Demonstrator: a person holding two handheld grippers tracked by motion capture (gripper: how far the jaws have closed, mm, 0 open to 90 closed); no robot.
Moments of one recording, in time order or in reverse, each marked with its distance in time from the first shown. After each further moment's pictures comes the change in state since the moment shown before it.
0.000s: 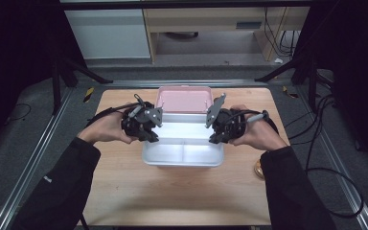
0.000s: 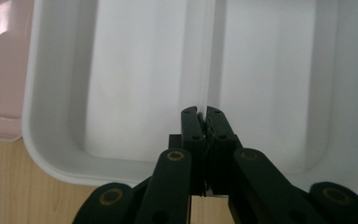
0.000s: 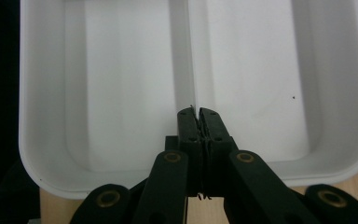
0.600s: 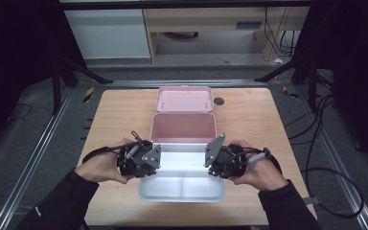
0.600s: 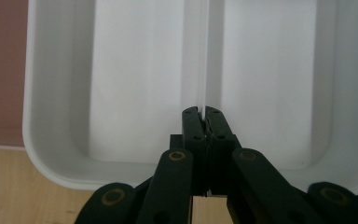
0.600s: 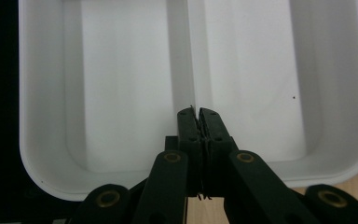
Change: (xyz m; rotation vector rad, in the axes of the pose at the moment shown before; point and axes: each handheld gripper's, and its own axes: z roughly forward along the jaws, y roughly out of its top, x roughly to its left) left arm -0.085 -0.012 0.026 0.028 -0.001 0.023; right arm 0.082 -0.014 0.023 0.004 0.008 -0.014
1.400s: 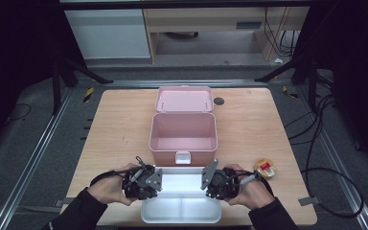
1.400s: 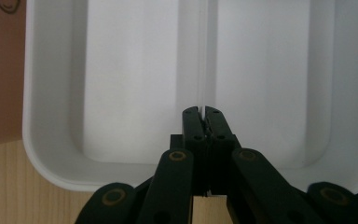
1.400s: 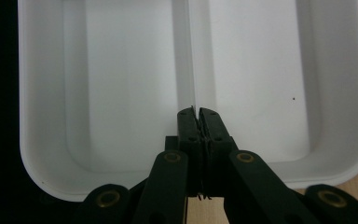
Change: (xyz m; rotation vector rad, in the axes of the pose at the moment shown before) left arm -0.026 -0.024 0.068 0.011 -0.096 -0.048; right arm 0.027 -0.025 0.066 0.026 0.095 0.020
